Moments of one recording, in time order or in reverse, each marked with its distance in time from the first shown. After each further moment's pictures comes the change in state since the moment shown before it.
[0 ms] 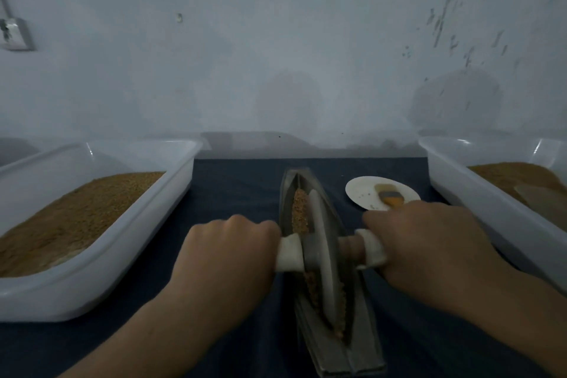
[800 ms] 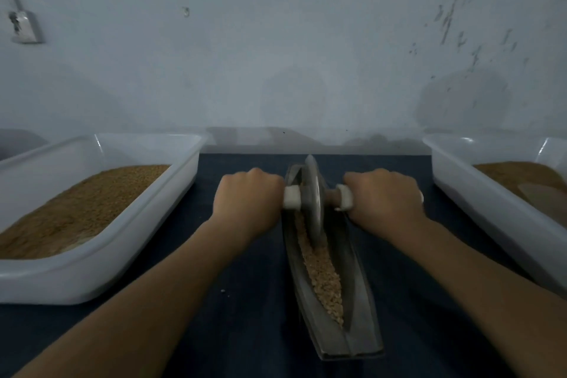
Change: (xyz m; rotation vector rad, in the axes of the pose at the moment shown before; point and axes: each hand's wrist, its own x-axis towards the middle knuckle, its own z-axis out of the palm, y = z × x) left_hand 0.067 -0.002 0.024 0.066 -0.185 -0.148; right_hand 0.065 -0.003 0.029 0.079 -0.195 0.205
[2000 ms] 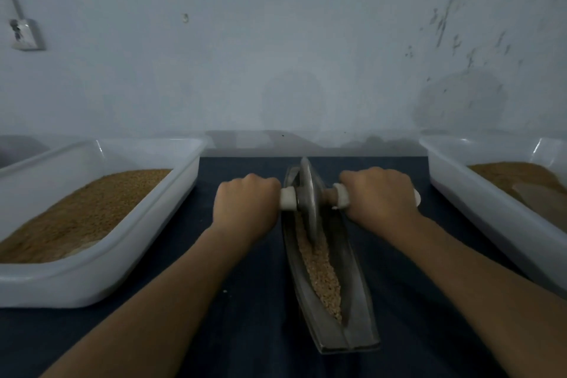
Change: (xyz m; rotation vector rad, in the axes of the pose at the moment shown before) left_hand -0.002 -0.001 0.008 -0.056 0.073 -0.057; right_hand 0.007 -0.001 -0.001 -0.064 0.025 -0.024
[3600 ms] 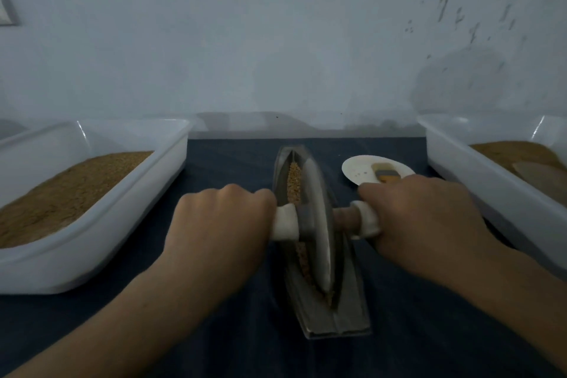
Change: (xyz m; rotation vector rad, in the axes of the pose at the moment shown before) left_hand -0.059 -0.006 -0.029 -0.006 0.167 0.208; right_hand -0.075 0.018 -0.012 0.041 0.314 -0.191
